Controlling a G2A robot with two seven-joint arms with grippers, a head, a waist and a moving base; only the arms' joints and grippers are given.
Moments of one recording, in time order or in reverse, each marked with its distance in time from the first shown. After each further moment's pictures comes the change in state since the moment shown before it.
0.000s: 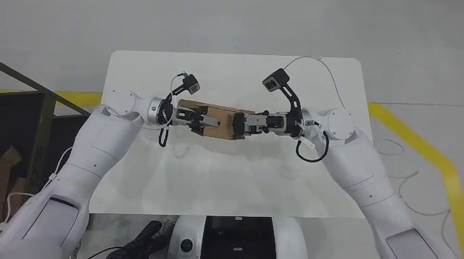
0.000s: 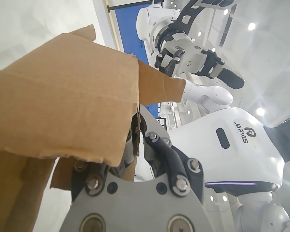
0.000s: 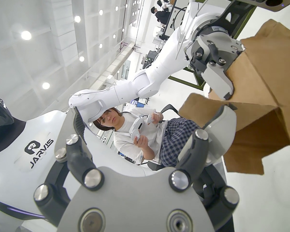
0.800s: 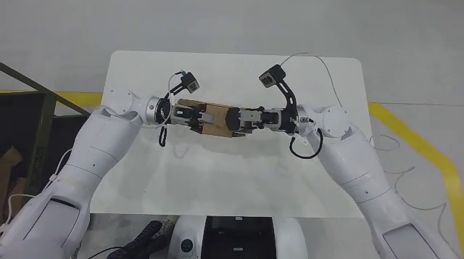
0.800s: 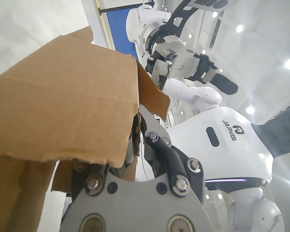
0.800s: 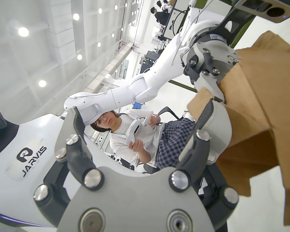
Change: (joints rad) left arm 0.008 -0.004 -0.026 0.005 -0.064 0.023 -0.023; right arm 0.004 -0.009 0.010 0.022 -0.013 -0.041 -0.034
